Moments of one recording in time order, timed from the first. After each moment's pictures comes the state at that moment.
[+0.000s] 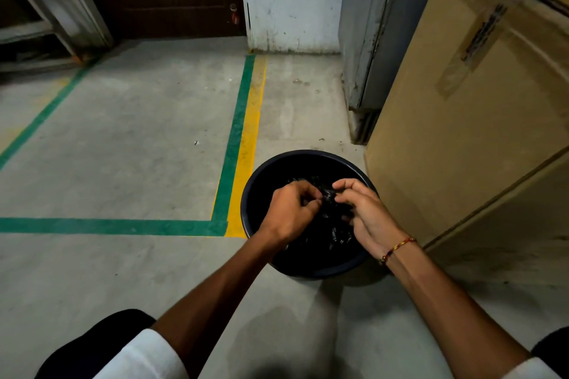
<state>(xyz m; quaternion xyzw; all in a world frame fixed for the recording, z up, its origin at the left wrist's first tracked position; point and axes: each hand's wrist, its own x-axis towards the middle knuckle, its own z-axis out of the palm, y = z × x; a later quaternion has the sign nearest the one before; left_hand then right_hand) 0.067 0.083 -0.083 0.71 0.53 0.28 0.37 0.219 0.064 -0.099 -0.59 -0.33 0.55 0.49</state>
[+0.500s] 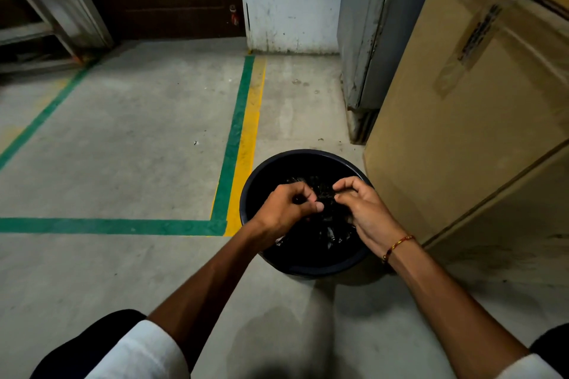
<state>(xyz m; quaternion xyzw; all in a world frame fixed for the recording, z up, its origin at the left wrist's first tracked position) 0.059 0.088 -0.090 0.63 0.49 0.27 0.54 0.224 0.061 -0.101 -0.58 -0.39 0.52 0.49</state>
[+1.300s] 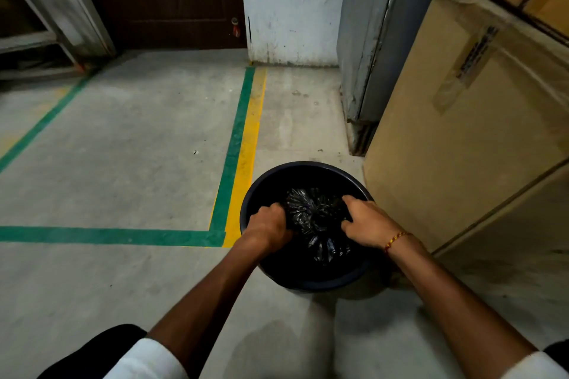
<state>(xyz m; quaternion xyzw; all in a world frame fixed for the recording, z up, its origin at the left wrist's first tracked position) 0.045 0.102 -0.099 0.72 0.64 -0.04 0.26 0.241 0.079 -0.083 -0.72 -0.64 0.25 -0.01</state>
